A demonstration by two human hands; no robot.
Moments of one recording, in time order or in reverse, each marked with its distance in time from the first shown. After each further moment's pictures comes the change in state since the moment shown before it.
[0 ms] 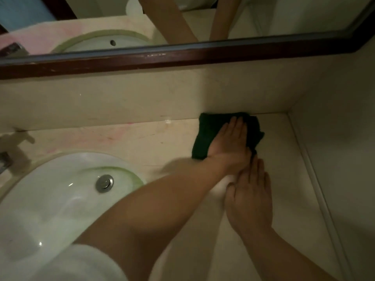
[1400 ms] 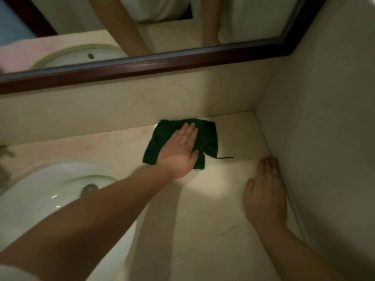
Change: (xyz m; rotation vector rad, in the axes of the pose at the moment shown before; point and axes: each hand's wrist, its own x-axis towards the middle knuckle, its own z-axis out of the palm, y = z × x) left_hand -0.048 -0.058 0.012 -0.026 0.148 0.032; right_hand 0.000 0.090 -0.010 0.095 0.070 0.139
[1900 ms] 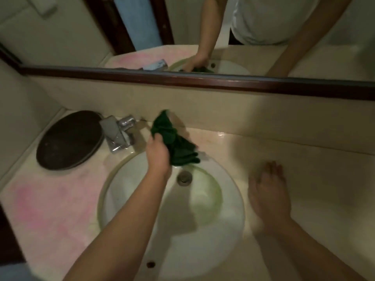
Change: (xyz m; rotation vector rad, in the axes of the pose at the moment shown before) left_hand -0.207 -0.210 -0.100 -1.548 1.123 -1.094; right_hand -0.027 -0.250 0.028 0.141 -0.120 -0.352
